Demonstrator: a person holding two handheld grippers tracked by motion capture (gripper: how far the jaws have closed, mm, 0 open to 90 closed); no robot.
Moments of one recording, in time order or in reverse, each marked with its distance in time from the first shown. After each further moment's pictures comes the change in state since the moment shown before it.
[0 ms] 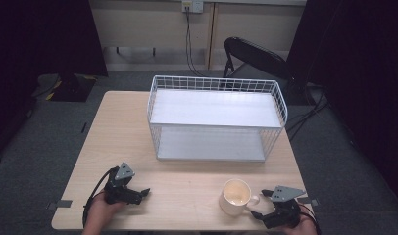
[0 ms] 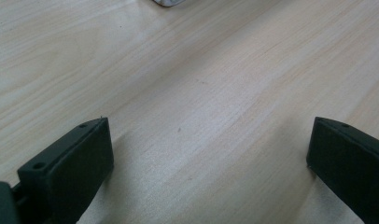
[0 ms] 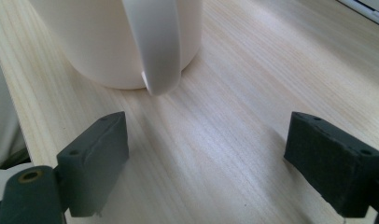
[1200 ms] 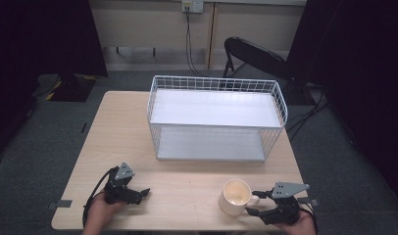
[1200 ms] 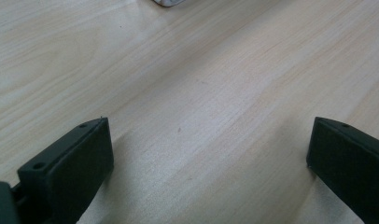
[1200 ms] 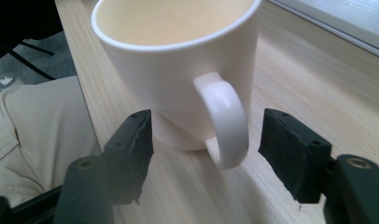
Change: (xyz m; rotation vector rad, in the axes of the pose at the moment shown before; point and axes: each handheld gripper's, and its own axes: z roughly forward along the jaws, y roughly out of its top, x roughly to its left) left arm 0.000 0.000 0.000 0.000 0.000 0.000; right arm 0.008 0.026 -0.012 -0.111 0.162 0.058
